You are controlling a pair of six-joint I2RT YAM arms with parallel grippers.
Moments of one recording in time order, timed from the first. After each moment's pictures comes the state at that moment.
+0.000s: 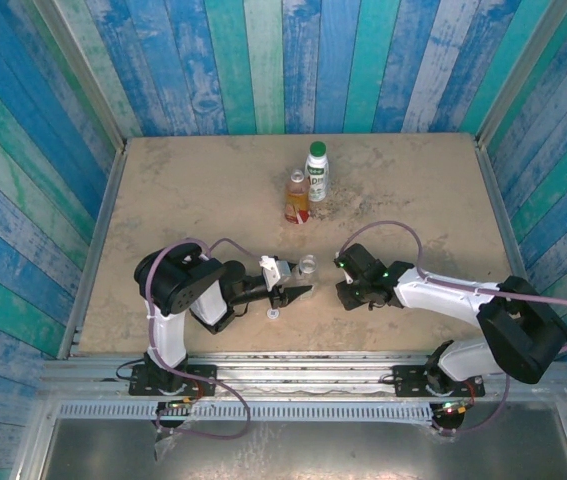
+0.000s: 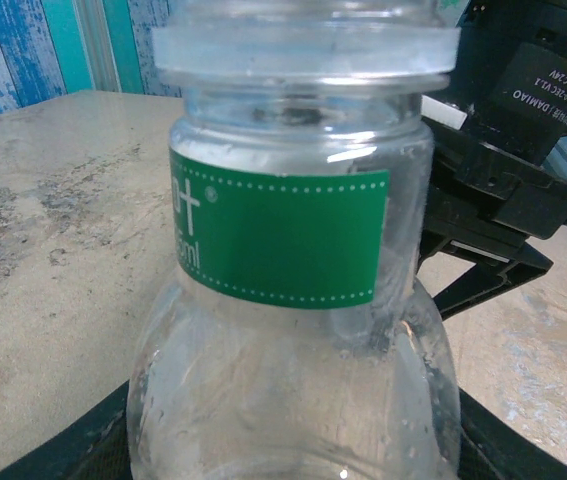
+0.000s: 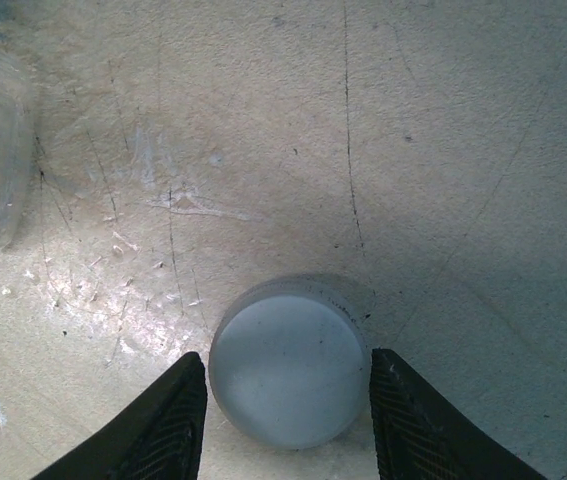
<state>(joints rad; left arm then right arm) -0.68 1.93 0.27 1.55 0.59 0.07 0.77 1.39 0.62 -0.39 0.07 0.34</state>
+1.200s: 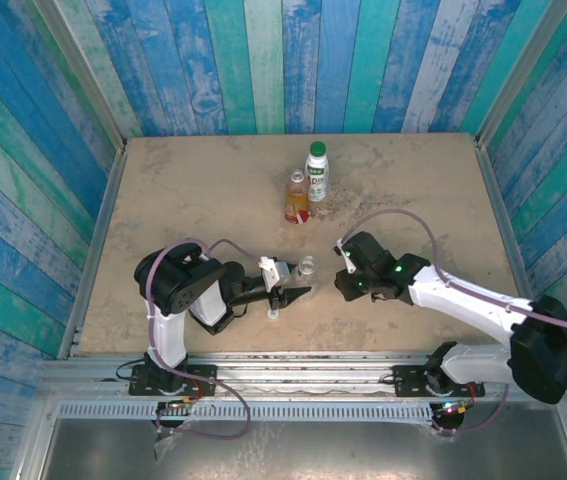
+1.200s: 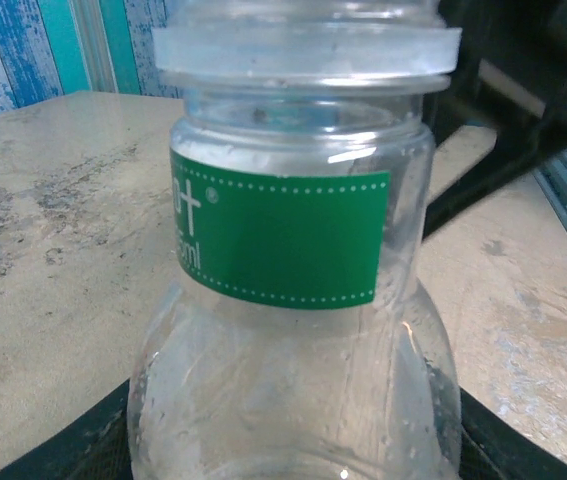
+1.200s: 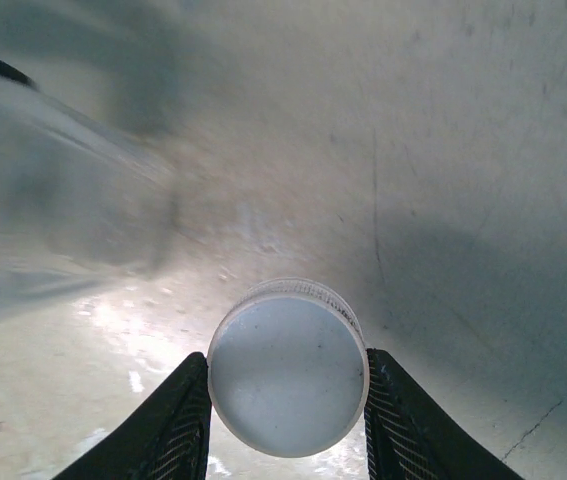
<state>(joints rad) -0.67 1.93 0.26 1.58 0.59 0.07 0.77 1.24 0.73 -0.53 0.03 0.32</state>
